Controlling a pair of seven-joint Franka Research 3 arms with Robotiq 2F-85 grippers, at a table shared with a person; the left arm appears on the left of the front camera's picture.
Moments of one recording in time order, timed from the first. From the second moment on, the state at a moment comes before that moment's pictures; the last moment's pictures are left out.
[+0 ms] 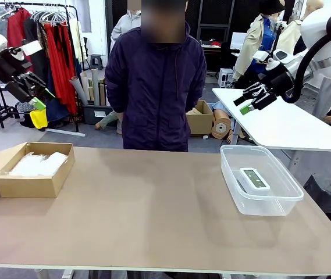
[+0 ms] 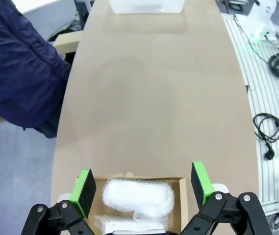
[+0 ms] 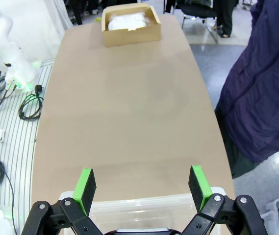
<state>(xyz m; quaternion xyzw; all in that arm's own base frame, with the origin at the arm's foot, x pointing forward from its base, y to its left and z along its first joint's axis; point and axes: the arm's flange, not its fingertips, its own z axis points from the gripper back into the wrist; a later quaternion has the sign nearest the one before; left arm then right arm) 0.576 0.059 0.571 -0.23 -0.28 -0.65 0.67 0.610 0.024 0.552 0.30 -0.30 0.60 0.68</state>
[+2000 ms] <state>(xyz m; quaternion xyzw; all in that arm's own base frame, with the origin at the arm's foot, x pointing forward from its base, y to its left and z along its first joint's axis) 0.585 0.068 0.573 -0.21 -0.31 -0.67 0.64 0.610 0.024 0.552 0.30 -0.30 0.60 0.68</state>
